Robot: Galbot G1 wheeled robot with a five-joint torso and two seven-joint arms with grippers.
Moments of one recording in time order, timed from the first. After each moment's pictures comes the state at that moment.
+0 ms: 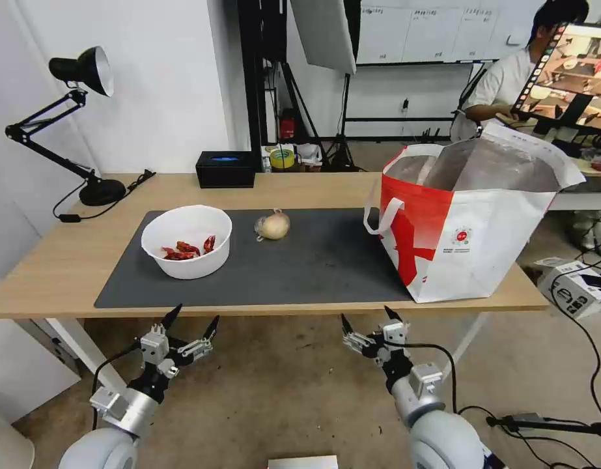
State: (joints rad) left arm 1.60 -1.05 -0.54 -1.88 -0.54 -0.30 0.23; right arm -1.27 0.97 0.03 2.06 0.50 -0.10 0.31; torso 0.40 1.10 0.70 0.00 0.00
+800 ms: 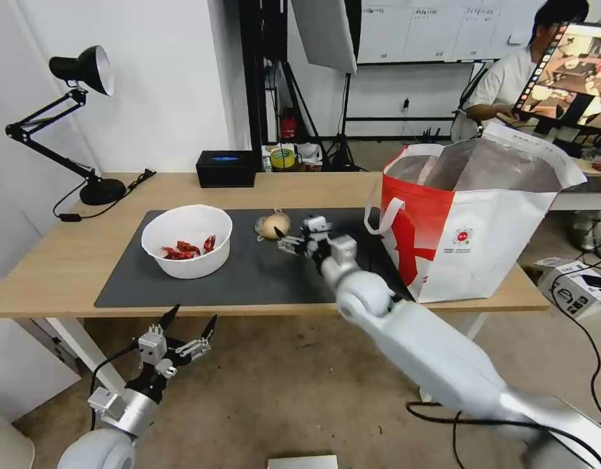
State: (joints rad) left arm 1.59 -1.02 -0.55 -1.86 -0.56 -0.30 0.22; right arm -0.41 1.25 -0.37 1.41 0.71 -0.20 0.28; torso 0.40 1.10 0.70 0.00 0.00
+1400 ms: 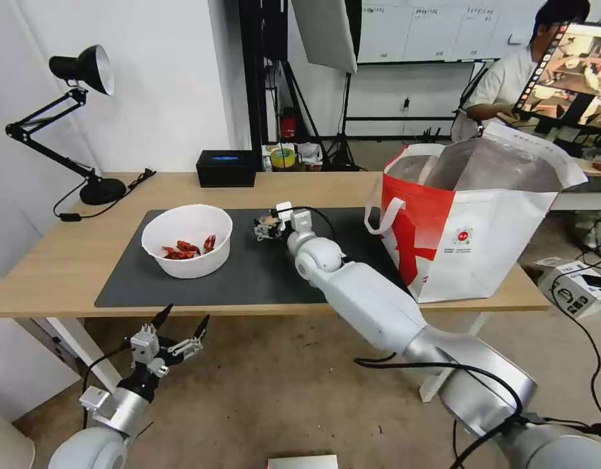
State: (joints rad) left arm 1.60 -1.01 -0.56 -1.86 -0.58 -0.32 0.23; right arm -0.23 1.48 -0.40 1.00 0.70 -0.24 0.22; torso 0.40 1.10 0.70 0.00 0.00
